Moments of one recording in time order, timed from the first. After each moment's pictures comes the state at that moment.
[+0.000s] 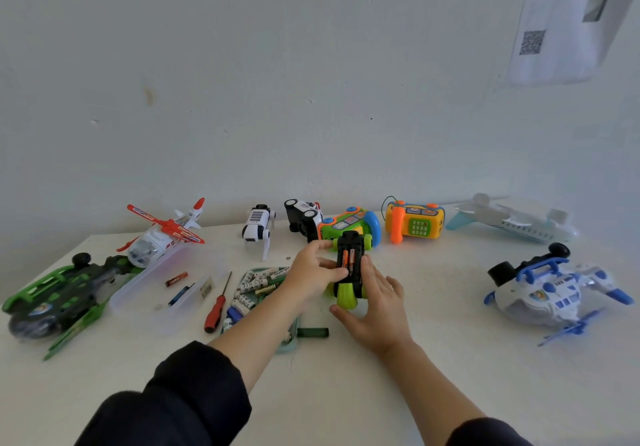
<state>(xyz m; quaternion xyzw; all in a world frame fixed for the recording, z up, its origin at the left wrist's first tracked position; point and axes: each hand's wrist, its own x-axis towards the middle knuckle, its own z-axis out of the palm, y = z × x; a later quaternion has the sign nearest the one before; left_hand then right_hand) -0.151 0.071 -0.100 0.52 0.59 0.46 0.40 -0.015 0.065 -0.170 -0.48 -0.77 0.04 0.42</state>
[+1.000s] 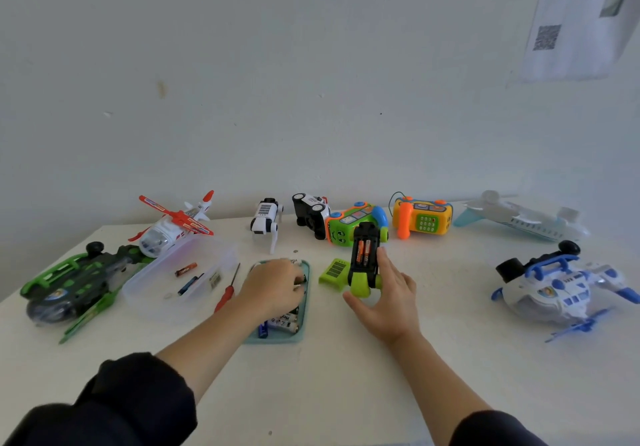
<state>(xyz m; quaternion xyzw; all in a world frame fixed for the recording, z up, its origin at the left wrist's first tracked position) -0.212 0.037 -0.105 0.73 0.67 0.08 -0.02 -0.014 0.068 -0.172 -0.52 -0.73 0.07 0.43</state>
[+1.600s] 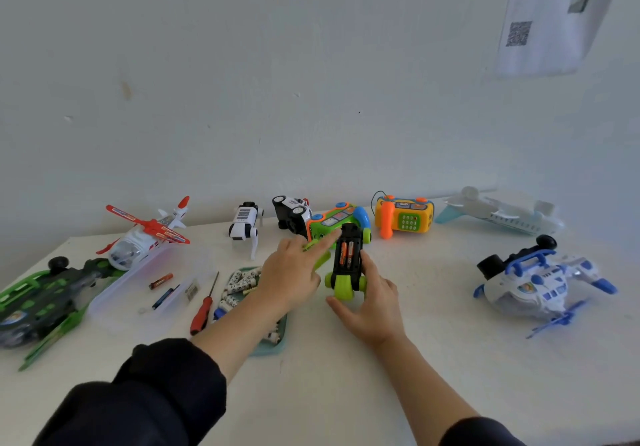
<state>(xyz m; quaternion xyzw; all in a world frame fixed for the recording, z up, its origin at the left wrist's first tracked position) -0.172 0.080 -0.113 0.78 0.59 0.19 -0.12 -0.012 0.067 -0.166 -0.49 -0.73 0.12 0.46</state>
